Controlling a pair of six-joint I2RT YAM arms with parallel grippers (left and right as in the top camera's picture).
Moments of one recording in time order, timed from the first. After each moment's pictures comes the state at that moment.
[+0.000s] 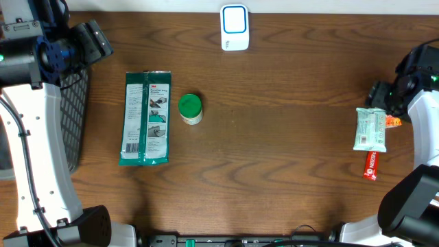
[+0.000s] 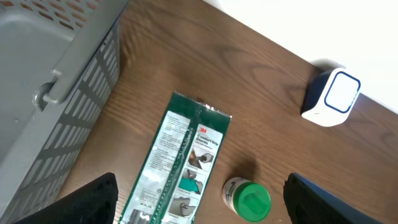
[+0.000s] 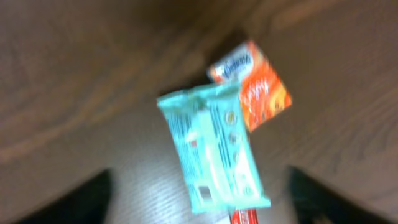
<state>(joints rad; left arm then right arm) 0.17 1.63 1.99 -1.26 0.10 -0.33 -0.34 1.70 1.38 -0.86 0.09 0.11</state>
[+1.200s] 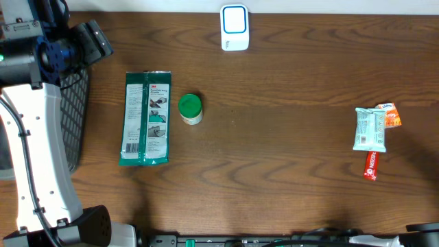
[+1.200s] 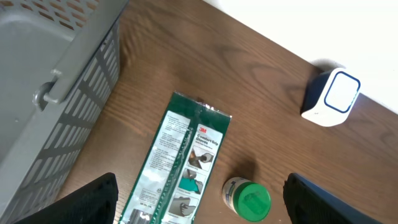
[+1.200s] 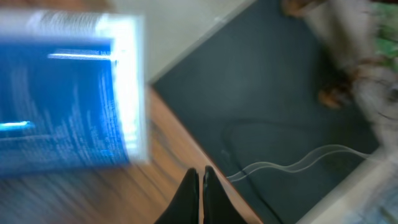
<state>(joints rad) 0.17 1.63 1.99 -1.26 0.10 -0.33 -1.46 1.64 1.00 -0.77 0.29 0.71</state>
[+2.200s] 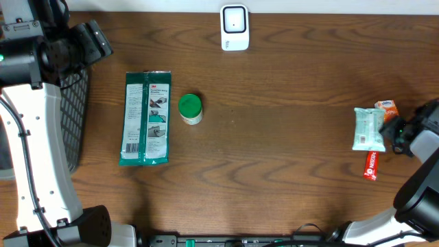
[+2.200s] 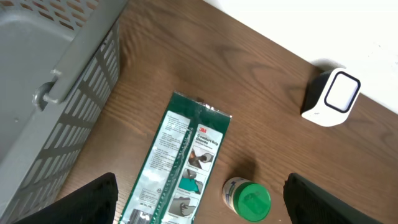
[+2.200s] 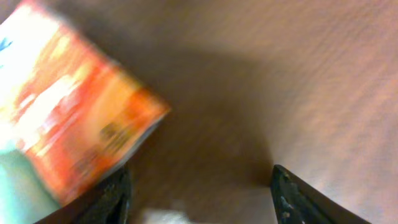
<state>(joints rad) 0.17 1.63 1.99 -1.26 0.10 -0.33 -0.61 1.82 0.94 -0.20 -0.02 0.17</state>
